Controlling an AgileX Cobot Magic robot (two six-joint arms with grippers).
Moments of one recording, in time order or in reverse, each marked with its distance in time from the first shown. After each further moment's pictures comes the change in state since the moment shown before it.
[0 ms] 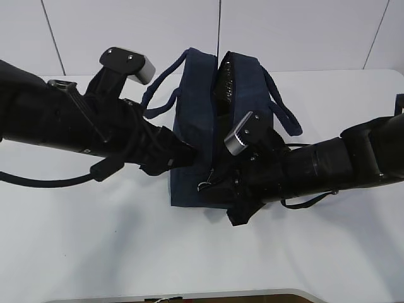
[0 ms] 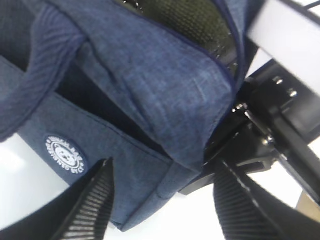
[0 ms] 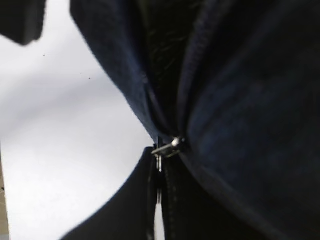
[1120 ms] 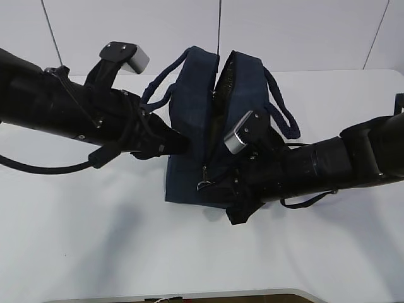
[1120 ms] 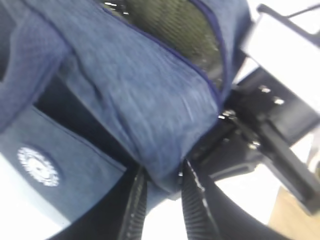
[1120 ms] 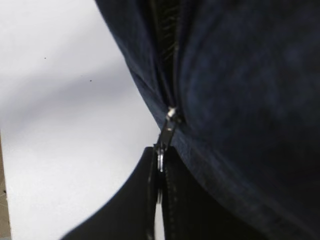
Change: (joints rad) left arm 0.098 0.057 -0.066 0.012 0.191 0.015; right arm 0.000 0.000 -0.002 0.000 0.000 0.013
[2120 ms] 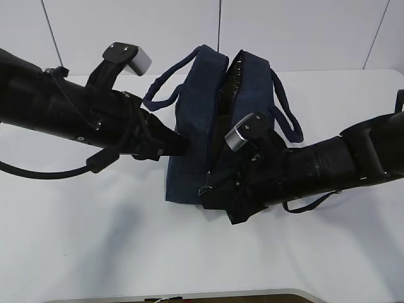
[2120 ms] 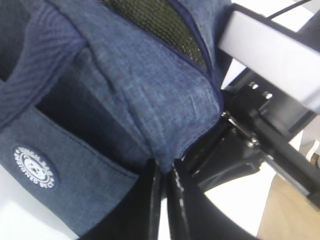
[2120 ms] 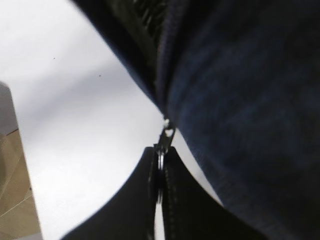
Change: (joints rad) left arm 0.002 0.000 0.000 0.004 0.049 0.031; right arm 0.000 -0.007 -0.002 -0.081 0.002 0.178
